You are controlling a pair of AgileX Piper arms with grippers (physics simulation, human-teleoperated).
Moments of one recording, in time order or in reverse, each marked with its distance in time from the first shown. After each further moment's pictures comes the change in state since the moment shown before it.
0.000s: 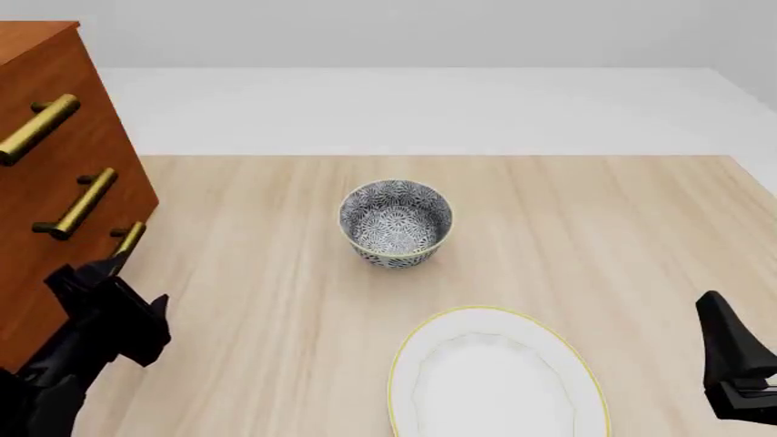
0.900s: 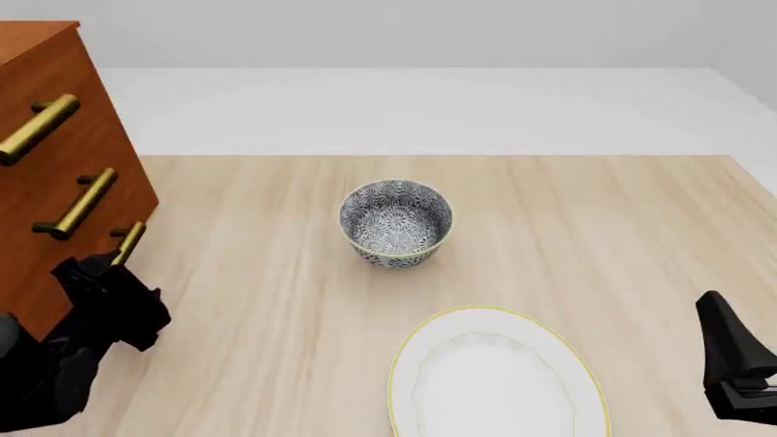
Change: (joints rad) left arm 0.090 0.197 -0.158 0.000 0.035; right arm 0.000 0.000 0.000 0.000 0.000
